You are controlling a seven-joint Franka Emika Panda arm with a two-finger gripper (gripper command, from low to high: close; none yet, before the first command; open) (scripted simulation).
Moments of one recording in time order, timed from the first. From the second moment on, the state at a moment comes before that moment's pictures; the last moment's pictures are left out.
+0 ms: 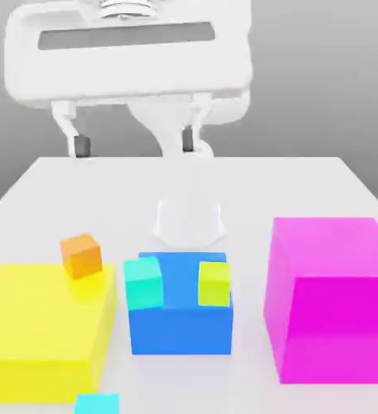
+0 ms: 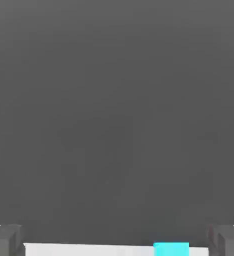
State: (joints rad) arm 0.04 -0.16 -0.16 -2.27 0.11 2.47 0.58
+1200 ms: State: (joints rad) arm -0.02 0.19 -0.19 -2.36 0.15 2.53 0.51
